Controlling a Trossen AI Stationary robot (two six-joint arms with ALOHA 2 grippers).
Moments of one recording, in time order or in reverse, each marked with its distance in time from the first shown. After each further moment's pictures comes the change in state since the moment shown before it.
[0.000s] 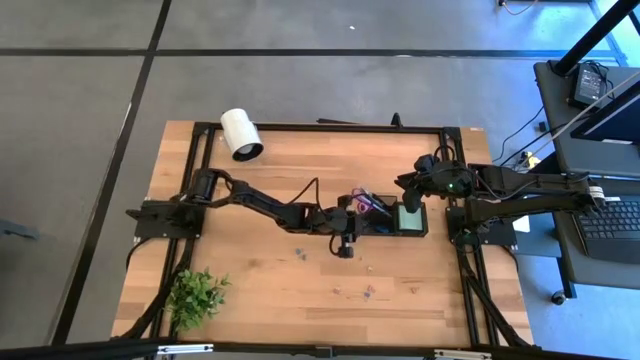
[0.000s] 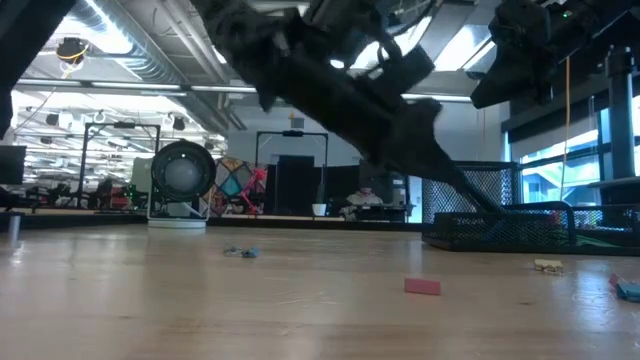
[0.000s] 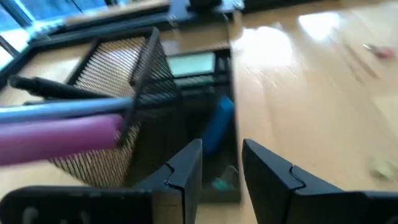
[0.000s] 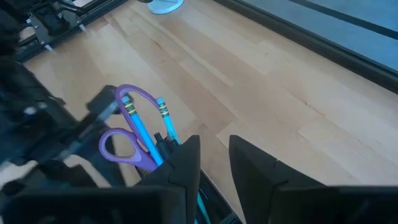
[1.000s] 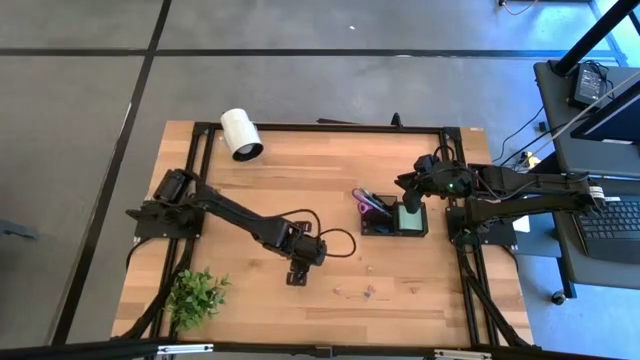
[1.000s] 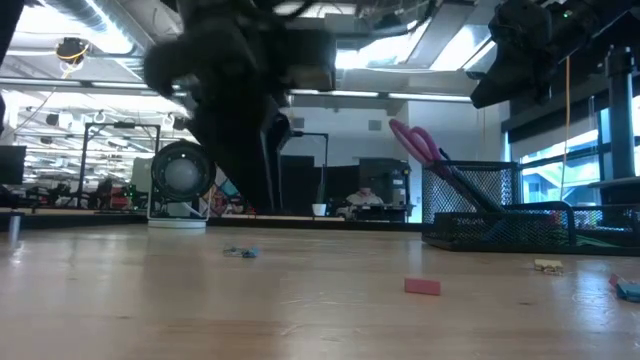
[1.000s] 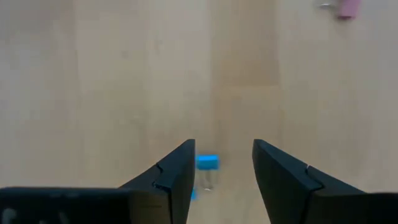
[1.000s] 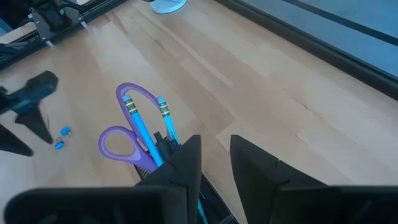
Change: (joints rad) left arm -0.194 -0.220 0.000 -0.948 0.140 -0.348; right arm 0.000 0.000 0.000 0.002 0.001 -0.034
